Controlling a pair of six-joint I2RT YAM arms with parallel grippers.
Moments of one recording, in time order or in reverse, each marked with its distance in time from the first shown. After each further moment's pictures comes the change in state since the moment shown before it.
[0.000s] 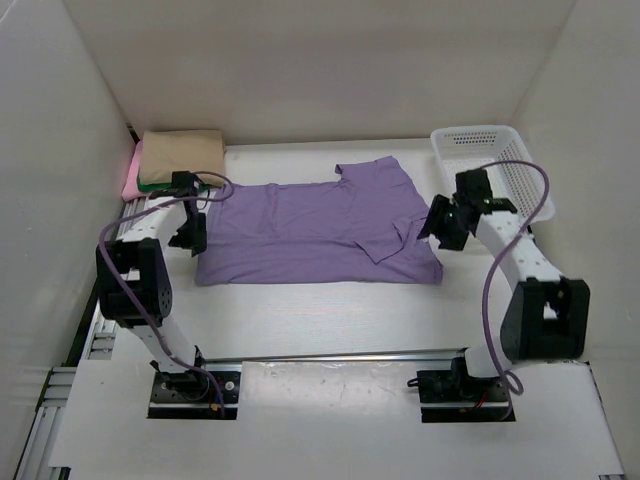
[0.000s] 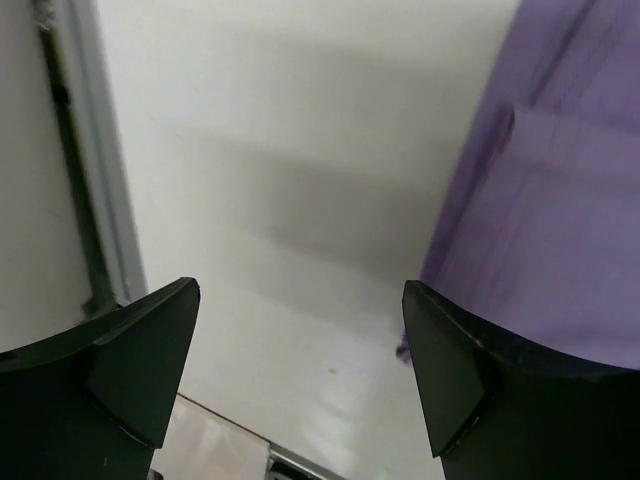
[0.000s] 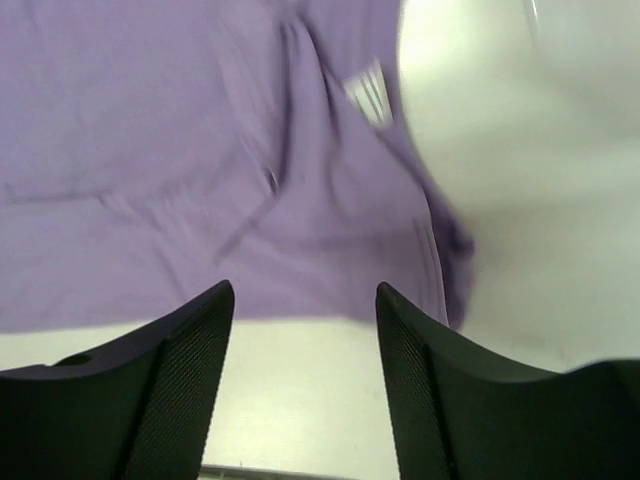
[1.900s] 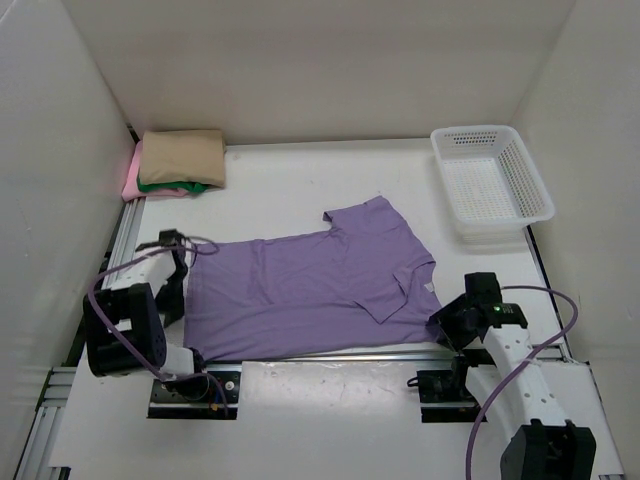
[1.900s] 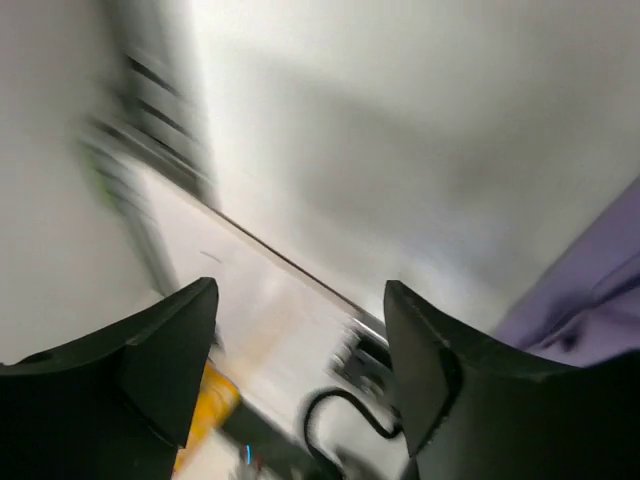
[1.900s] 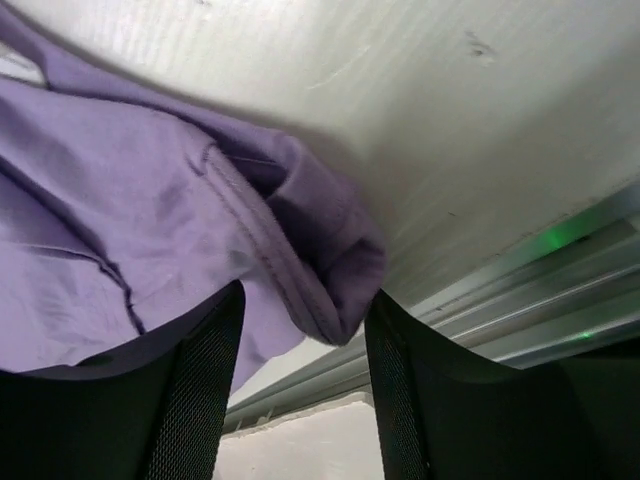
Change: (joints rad) left arm 0.149 -0.337 -0.539 -0.159 -0.121 -0.002; right arm -0.061 -0.796 -0.789 -0.216 0.045 0.537
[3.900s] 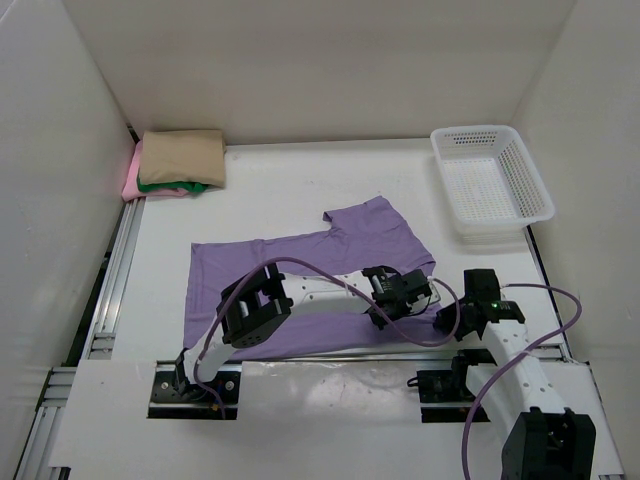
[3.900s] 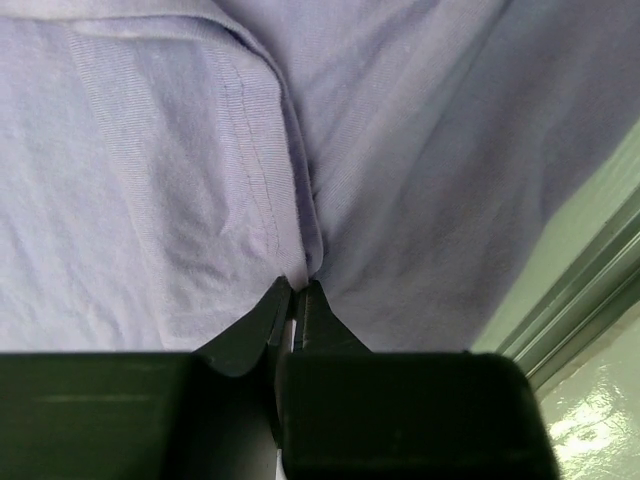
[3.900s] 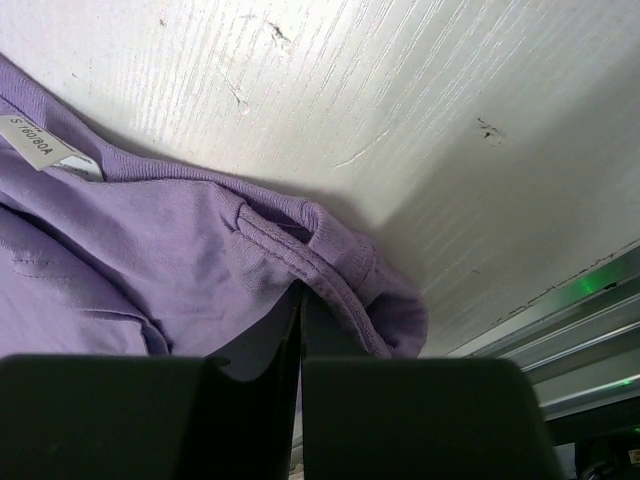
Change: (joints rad) left arm -1.444 0.752 0.970 0.237 0.409 0.000; right arm 0.002 0.054 -0.013 0.123 0.069 0.085
